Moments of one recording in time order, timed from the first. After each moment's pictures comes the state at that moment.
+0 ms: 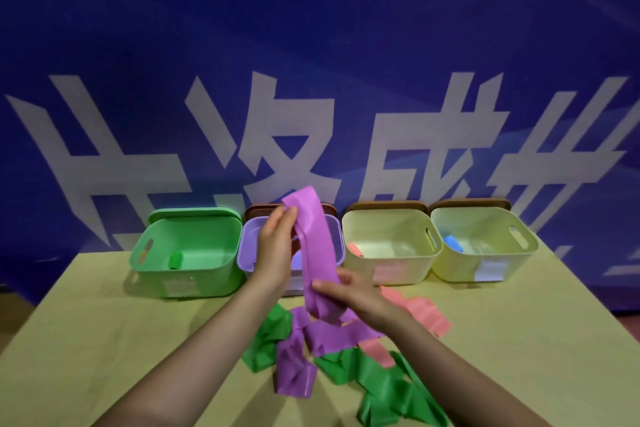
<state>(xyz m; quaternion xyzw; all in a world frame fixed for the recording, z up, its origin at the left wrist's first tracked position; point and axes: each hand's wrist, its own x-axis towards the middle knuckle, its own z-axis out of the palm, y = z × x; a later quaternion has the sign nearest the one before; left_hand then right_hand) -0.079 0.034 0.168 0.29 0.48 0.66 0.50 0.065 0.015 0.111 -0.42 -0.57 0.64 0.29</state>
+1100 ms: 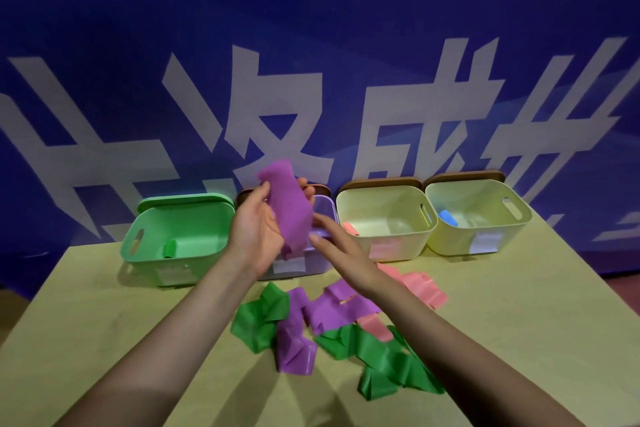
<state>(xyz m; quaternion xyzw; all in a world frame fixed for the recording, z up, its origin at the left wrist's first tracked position) -0.094 0.009 0.211 0.22 0.30 0.62 0.69 0.055 0.020 0.127 -0.41 -0.68 0.49 0.36</state>
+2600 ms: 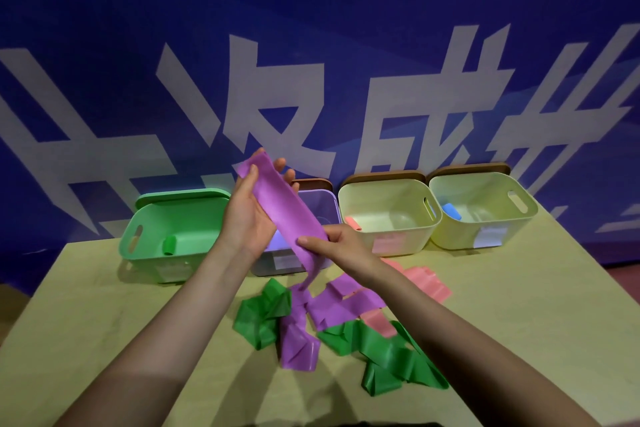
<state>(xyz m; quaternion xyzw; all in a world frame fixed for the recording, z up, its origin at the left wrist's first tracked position) -0.110 0.045 0.197 0.20 0.29 0.68 0.65 0.043 0.034 0.136 -0.43 -0.62 0.57 0.33</state>
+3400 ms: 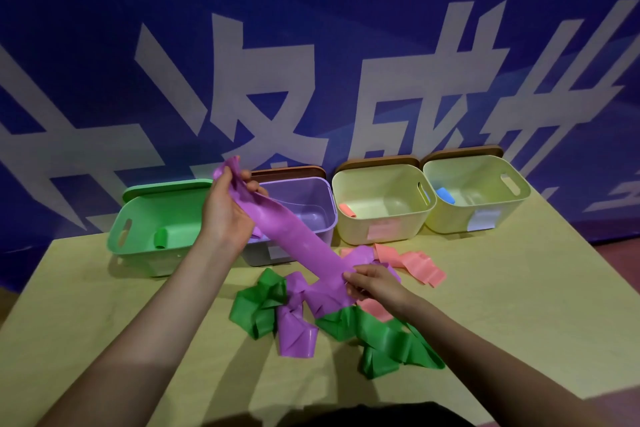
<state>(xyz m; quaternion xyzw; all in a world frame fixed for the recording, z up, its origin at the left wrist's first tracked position) -0.131 0.050 0.177 0.16 0.34 0.70 0.61 0.108 0.008 0.036 -0.54 -0.51 0.62 0.27</state>
